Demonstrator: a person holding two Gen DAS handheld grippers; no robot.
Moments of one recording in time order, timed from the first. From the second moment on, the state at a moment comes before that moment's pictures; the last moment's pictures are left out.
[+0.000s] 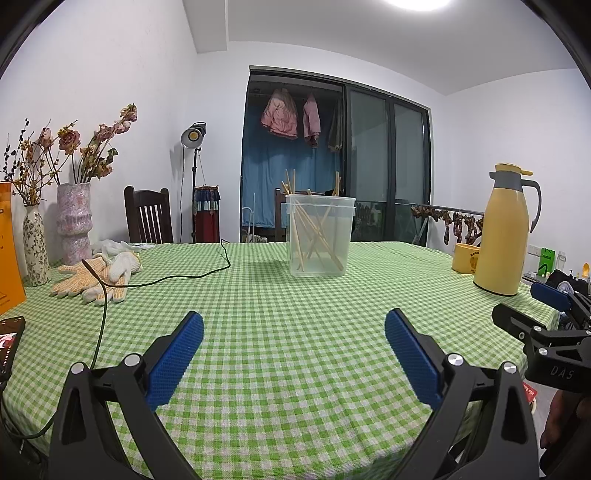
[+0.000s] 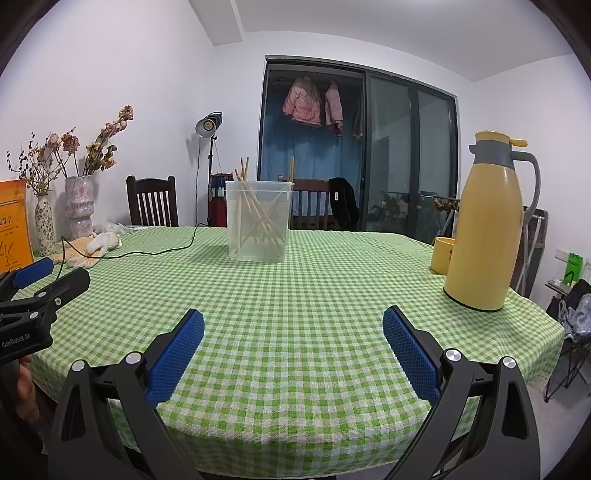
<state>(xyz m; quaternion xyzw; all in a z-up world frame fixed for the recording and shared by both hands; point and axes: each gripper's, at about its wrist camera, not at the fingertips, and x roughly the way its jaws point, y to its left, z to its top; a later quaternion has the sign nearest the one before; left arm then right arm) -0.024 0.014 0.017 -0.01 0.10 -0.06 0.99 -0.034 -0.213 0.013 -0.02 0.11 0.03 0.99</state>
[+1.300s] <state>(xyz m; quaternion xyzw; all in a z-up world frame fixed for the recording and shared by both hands) -0.022 0.016 0.013 -0.01 0.11 -0.05 0.99 -0.030 -0.213 0.010 -0.02 0.13 0.03 0.99</state>
